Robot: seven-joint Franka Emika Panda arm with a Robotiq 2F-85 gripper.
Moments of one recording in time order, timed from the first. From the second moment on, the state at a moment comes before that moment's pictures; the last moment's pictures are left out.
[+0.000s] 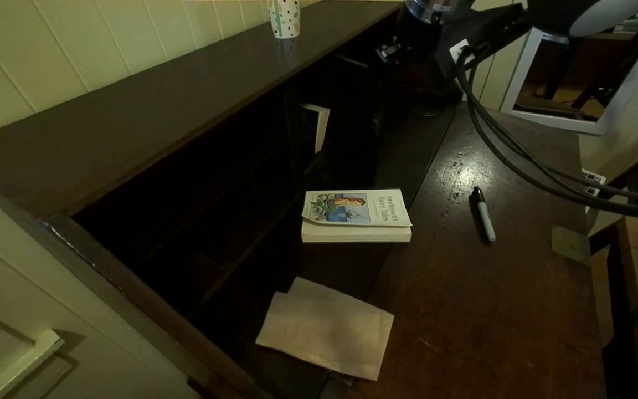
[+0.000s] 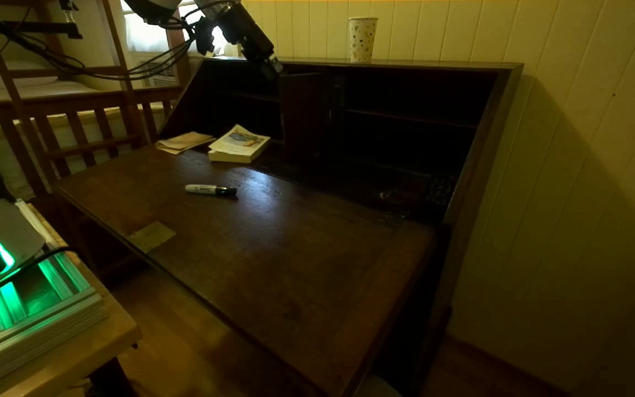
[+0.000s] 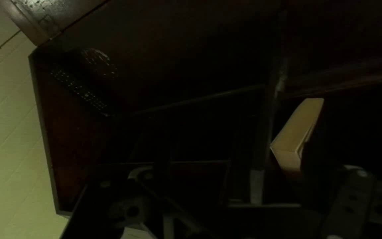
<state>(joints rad) -0.05 -0.05 -0.05 -2.30 -0.99 2.55 1.12</state>
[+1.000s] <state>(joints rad) -0.08 -0.05 -0.08 -2.30 -1.09 2.62 1.14</state>
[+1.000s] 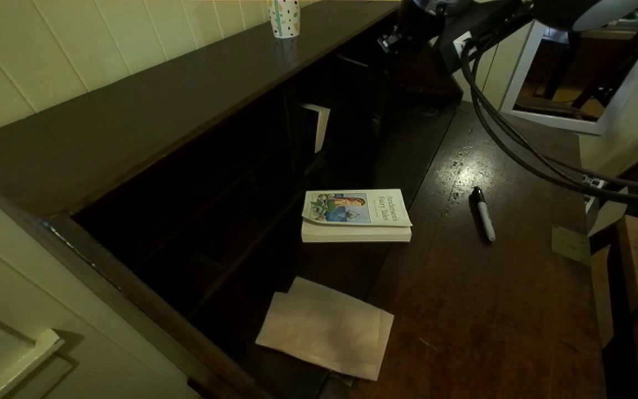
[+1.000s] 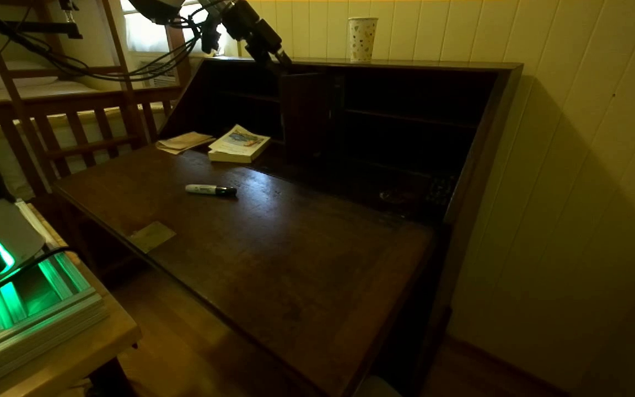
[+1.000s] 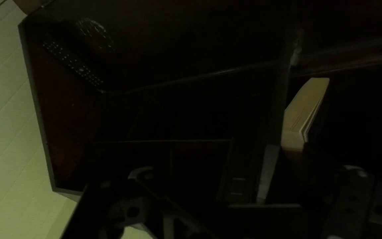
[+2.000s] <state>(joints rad) -0.10 -0.08 -0.09 -2.32 -1.07 2.46 1.13</state>
